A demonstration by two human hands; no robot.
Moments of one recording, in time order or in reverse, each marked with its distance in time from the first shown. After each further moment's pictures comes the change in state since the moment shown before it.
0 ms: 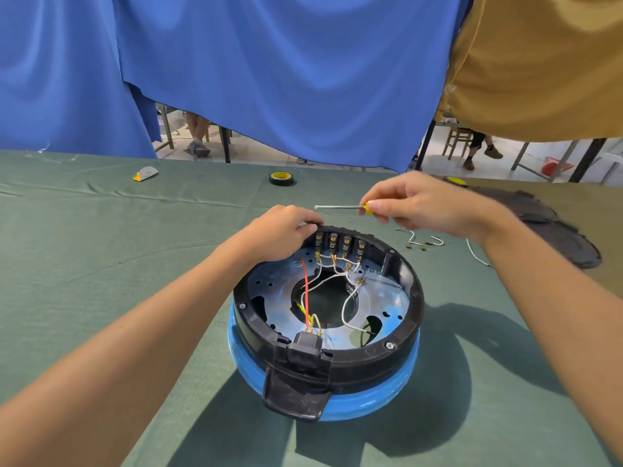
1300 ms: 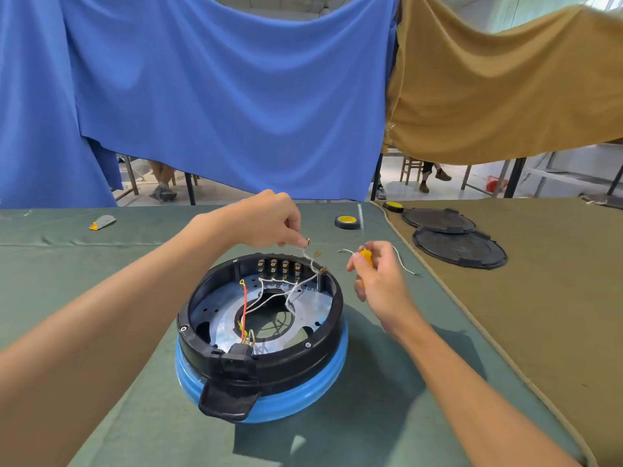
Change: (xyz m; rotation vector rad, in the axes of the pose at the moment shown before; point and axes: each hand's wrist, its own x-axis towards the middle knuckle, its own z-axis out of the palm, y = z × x) left_hand 0.017 0.098 -0.050 0.224 -0.085 0.172; right_hand -0.070 0.041 0.073 0.623 0.781 0.075
